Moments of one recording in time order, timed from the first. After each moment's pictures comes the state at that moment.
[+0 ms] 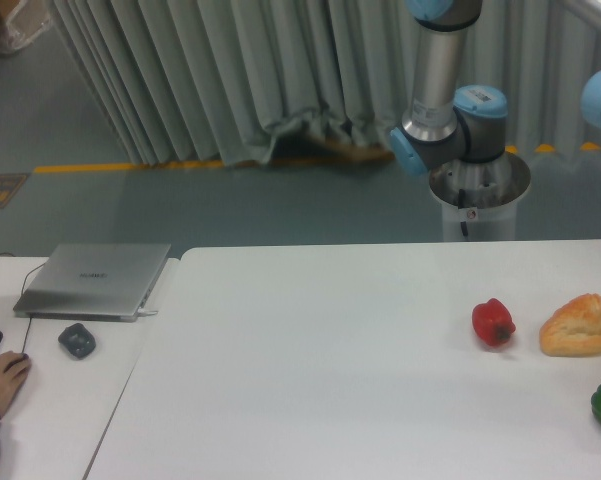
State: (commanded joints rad) arm 2.72 -1.91 -1.43 -1.11 1.53 1.18
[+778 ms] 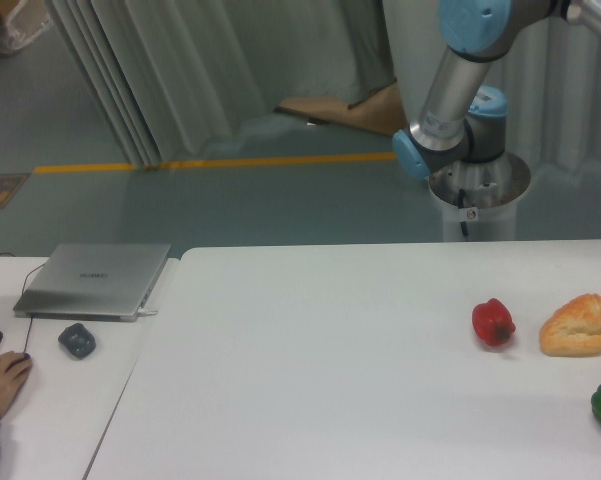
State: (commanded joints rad) arm 2.80 -2.09 -1.35 -0.99 1.54 1.22
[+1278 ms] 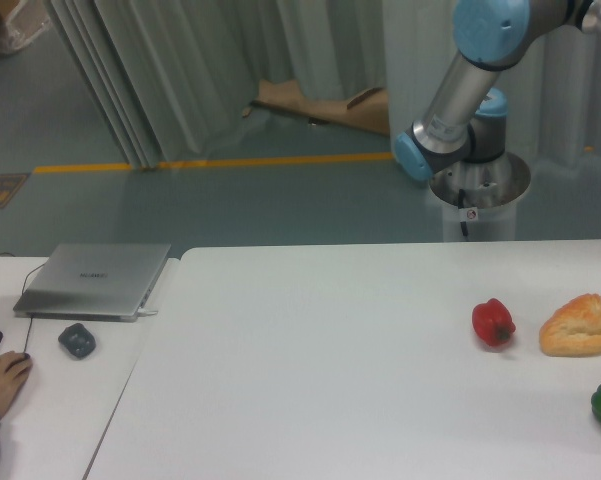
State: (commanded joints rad) arm 2.82 -2.11 -1.34 -0.98 1.54 1.25
